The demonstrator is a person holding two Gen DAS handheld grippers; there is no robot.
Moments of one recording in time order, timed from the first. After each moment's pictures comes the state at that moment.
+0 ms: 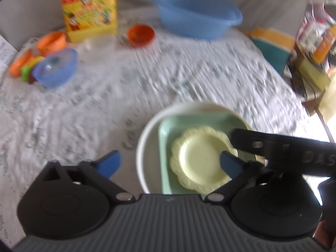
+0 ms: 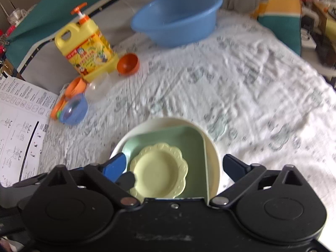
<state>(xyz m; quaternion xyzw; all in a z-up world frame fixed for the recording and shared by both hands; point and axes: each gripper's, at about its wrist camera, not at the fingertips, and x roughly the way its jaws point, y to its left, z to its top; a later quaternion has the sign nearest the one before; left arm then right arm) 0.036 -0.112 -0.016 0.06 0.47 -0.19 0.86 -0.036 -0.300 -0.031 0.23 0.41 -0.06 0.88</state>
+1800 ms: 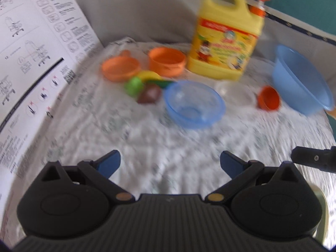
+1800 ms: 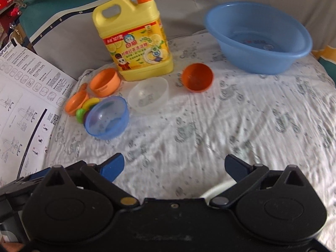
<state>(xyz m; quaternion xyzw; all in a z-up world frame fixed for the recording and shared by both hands) 0.148 0.070 -0.009 -0.04 0.43 -0.02 0.90 0.118 -0.179 0.003 0.14 0.44 0.00 0.89</state>
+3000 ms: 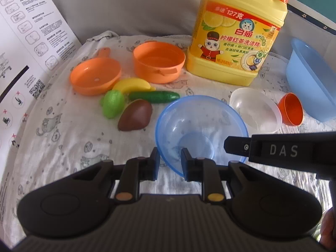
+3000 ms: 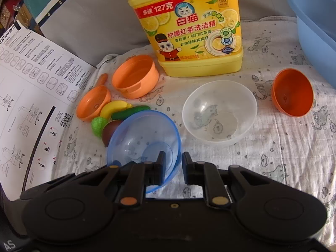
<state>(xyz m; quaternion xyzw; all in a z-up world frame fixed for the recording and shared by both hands) 0.244 0.058 -0.054 -0.03 0.46 -0.06 0.89 0.253 -0.098 -0.047 0.14 0.48 0.07 0.87</state>
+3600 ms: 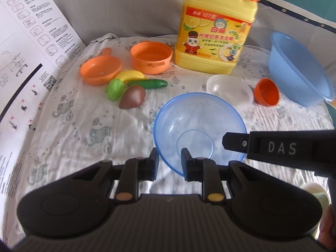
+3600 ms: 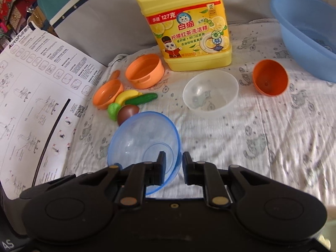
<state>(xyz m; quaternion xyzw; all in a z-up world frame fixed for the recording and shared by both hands) 0.174 0.047 -0.017 -0.02 0.46 -0.06 0.89 0.181 -0.111 -0.013 0.14 0.46 0.08 0.87</state>
